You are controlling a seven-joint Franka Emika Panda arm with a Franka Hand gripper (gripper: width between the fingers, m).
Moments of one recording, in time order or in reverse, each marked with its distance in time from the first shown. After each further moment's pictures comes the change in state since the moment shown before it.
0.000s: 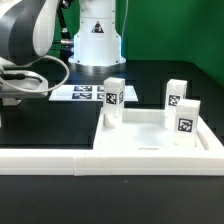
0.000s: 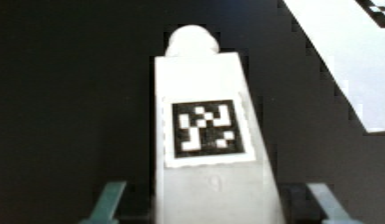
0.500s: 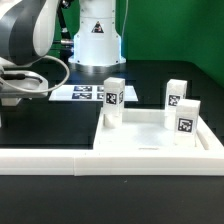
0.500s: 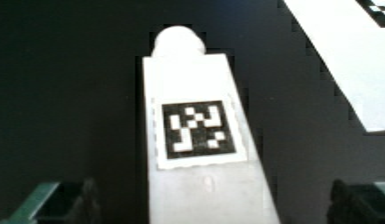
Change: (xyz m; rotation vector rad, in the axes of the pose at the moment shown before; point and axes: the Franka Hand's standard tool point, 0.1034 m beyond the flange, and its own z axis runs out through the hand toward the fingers) arm 0.000 0.000 0.000 -0.001 0.001 -0.001
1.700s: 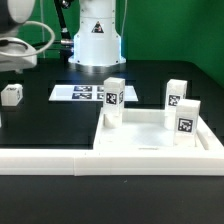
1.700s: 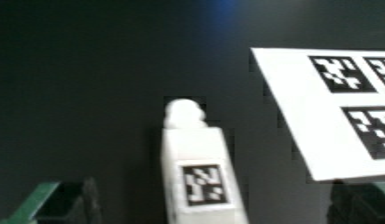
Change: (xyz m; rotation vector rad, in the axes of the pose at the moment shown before) arm -0.045 0.021 -0.032 0.068 -0.028 -0.072
